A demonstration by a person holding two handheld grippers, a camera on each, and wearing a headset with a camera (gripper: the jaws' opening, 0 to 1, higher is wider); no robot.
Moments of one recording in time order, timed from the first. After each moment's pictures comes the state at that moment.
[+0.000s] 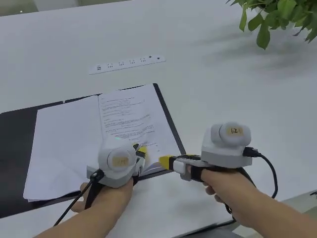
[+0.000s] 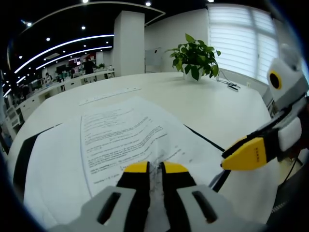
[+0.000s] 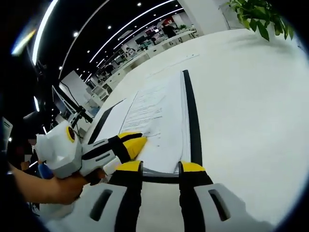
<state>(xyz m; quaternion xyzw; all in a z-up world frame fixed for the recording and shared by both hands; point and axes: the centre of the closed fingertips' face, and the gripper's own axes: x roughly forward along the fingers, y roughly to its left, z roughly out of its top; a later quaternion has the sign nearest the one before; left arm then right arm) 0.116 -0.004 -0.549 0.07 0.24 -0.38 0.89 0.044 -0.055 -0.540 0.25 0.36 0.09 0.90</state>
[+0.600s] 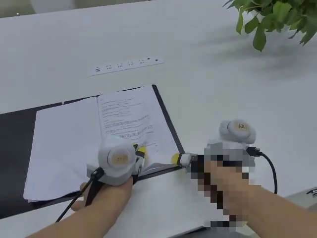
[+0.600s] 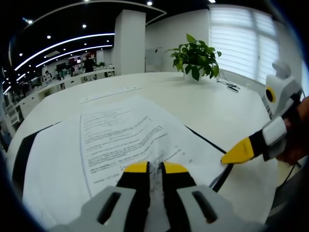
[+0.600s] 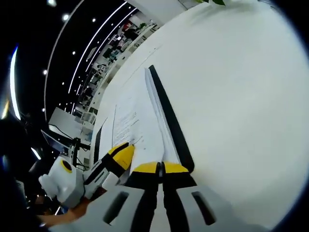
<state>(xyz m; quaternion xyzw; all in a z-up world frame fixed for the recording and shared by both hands) 0.115 -0.005 -0.549 0.07 0.24 -0.38 0.89 0.038 -0.067 -0.553 0.42 0.38 -0.01 0.83</state>
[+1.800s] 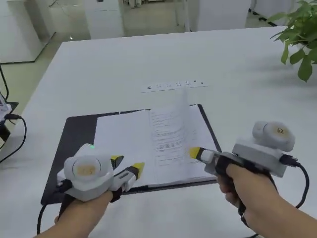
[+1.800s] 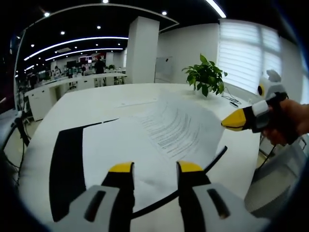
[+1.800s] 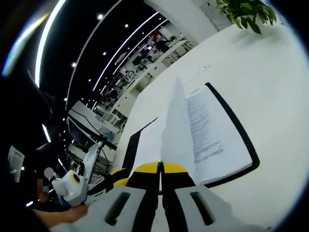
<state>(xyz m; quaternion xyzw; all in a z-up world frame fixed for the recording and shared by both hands) 0.099 0.165 -0.475 0.02 0.23 -0.35 0.91 0.060 0.032 -0.448 0.35 0.28 0.09 0.89</state>
